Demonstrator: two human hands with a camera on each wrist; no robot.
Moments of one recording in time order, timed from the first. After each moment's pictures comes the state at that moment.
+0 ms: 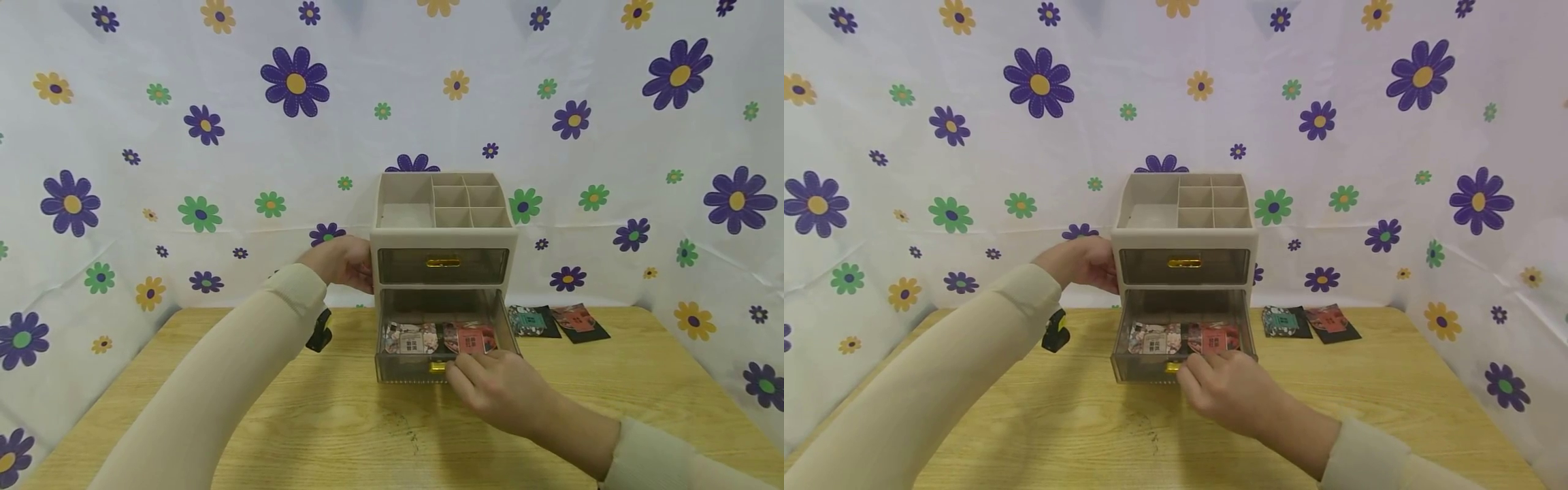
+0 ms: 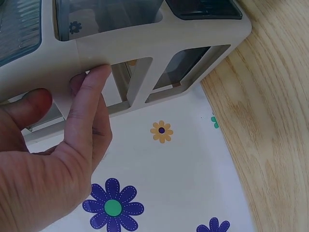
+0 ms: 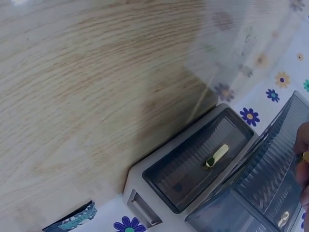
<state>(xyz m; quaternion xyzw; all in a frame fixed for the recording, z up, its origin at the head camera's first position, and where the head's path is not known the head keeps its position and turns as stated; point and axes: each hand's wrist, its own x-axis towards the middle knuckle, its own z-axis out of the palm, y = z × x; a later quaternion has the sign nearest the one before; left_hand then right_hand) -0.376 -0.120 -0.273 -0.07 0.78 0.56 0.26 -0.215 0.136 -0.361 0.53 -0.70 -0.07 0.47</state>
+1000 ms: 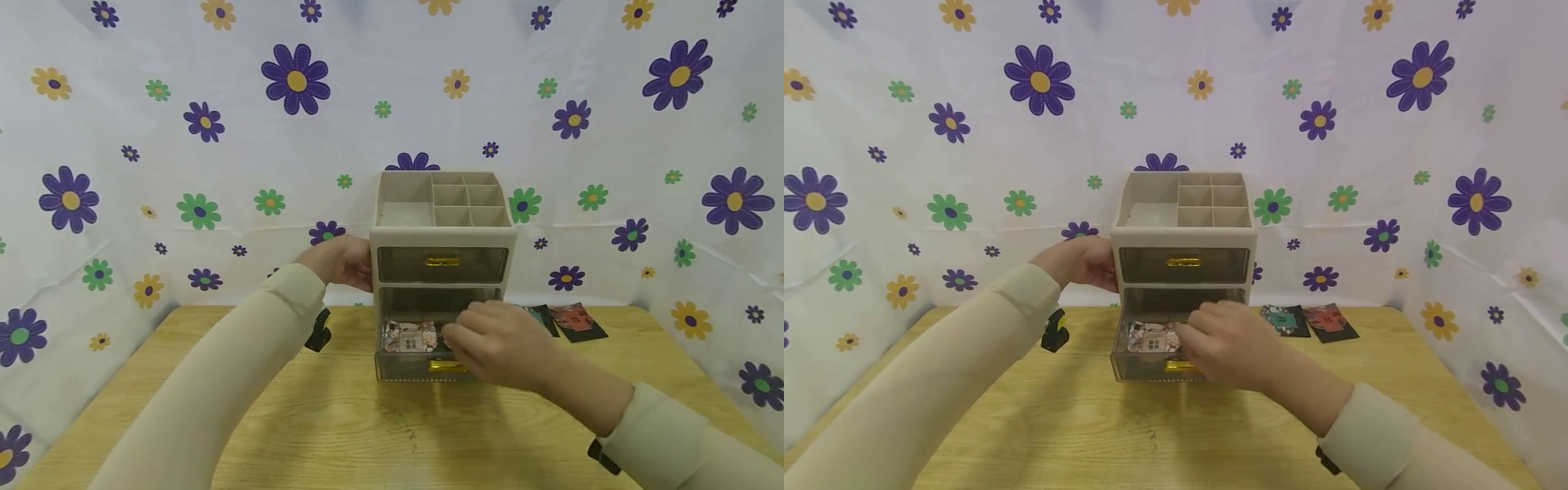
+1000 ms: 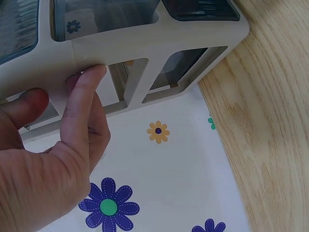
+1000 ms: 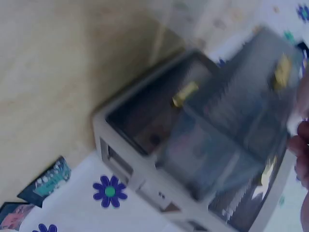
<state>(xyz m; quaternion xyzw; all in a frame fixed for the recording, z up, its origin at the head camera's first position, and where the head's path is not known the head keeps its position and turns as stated) -0.377 -0.124 -0.278 -0.05 0.77 0.57 0.26 -0.233 0.139 -0.316 0.56 -0.72 0.03 0.41</state>
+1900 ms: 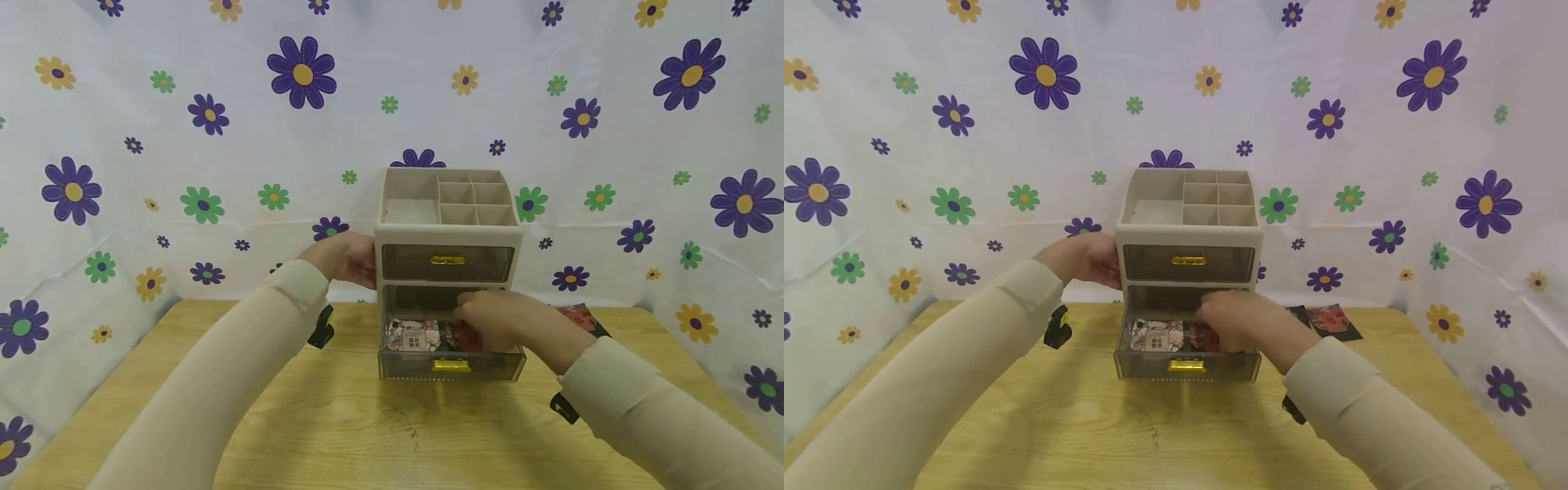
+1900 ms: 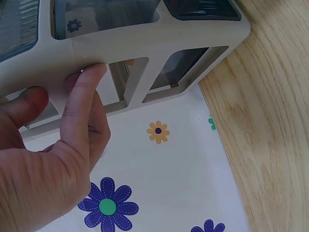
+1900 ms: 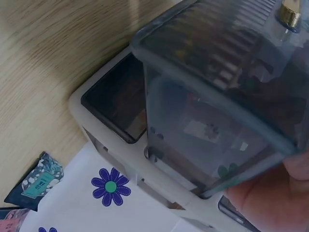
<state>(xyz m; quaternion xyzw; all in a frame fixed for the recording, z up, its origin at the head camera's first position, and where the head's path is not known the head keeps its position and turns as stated) -0.376 -0.127 -0.277 -0.05 0.78 0.56 0.26 -0.277 0.127 -0.303 0.38 -0.92 -0.05 -0.04</state>
